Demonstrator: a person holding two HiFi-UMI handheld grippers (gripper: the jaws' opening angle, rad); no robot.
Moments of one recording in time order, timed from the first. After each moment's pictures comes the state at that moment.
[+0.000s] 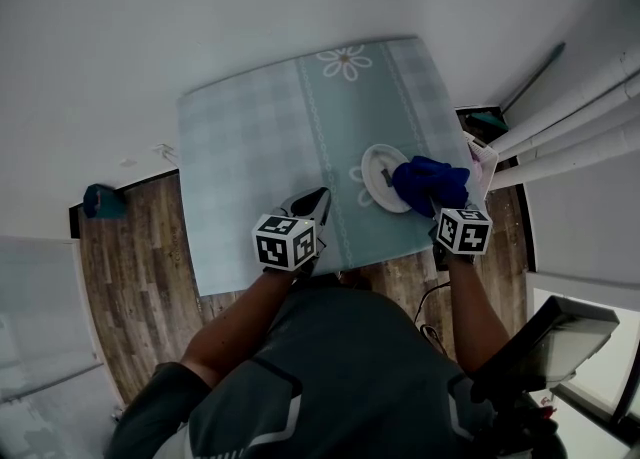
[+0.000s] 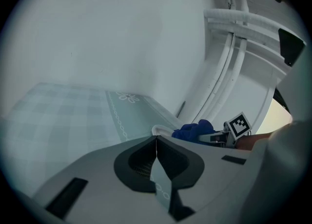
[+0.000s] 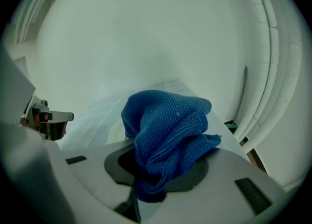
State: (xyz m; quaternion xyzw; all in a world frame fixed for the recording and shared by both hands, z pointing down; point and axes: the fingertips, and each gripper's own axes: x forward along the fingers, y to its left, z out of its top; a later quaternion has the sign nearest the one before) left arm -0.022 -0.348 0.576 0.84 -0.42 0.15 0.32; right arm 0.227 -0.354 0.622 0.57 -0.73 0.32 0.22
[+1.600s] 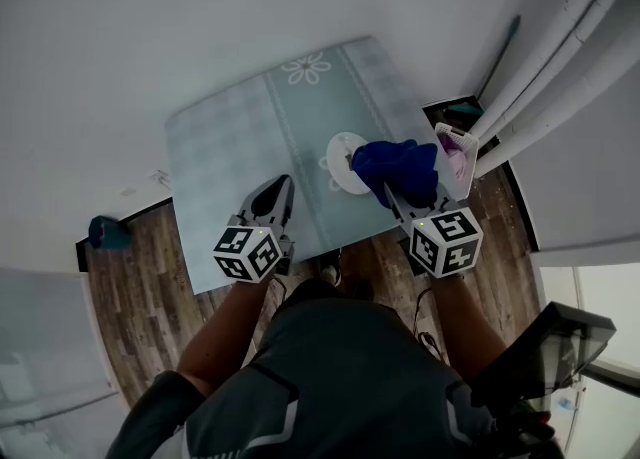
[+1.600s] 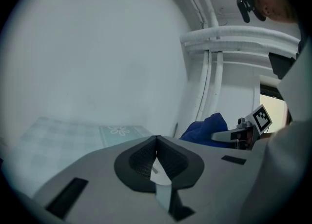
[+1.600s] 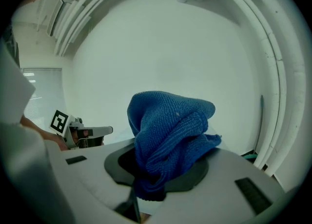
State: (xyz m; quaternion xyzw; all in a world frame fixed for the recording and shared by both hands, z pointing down) left arm -0.015 -0.308 0.464 0.88 -0.44 0.05 0.19; right arm 0.173 -0.281 0.451 0.51 -0.83 0.19 0.08
